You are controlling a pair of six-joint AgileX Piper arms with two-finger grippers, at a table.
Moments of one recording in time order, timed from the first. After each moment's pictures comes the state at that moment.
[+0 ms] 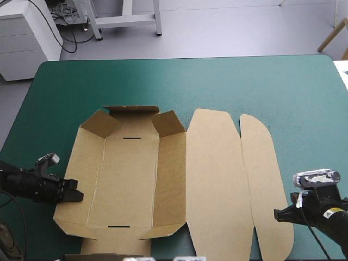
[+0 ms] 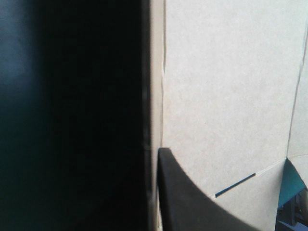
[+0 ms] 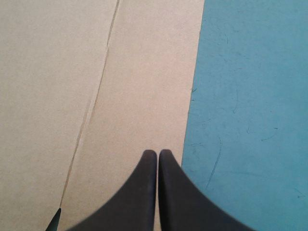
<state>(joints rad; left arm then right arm) 0.57 1.41 -0.69 -0.59 1.25 0.79 -0.19 0.53 -0.57 0.28 0.99 -0.42</state>
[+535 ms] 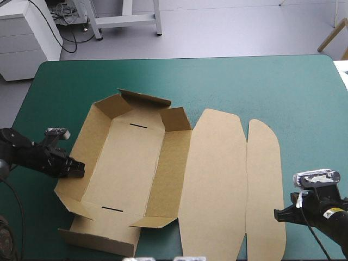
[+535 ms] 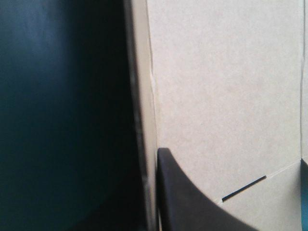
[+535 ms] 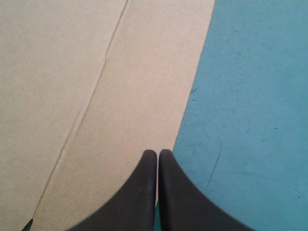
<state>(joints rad) 0.34 1.42 -0.94 -0.51 1.21 0.73 -0.19 0.53 -0.57 0.28 0.99 -0.42</state>
